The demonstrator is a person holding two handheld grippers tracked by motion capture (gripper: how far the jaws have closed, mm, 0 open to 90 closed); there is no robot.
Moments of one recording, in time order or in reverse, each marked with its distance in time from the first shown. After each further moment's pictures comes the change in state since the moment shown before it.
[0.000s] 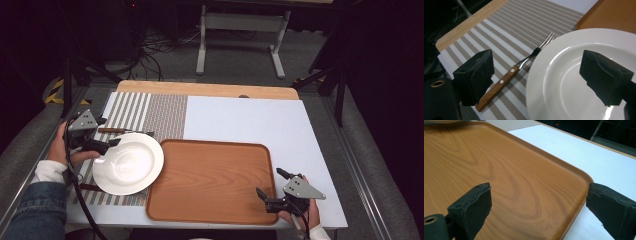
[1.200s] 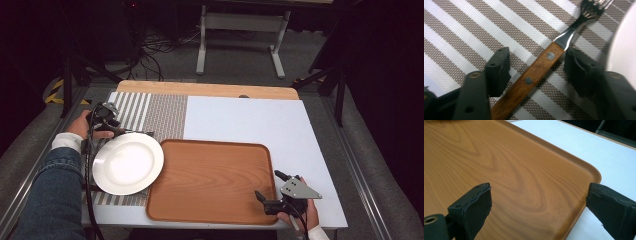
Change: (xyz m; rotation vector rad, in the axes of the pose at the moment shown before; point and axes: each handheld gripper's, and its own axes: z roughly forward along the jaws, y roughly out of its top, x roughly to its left) left arm 0.063 -0.004 0.094 0.400 -0.166 -0.030; right arm 0.003 -0.004 0.003 0.047 0.019 -0.010
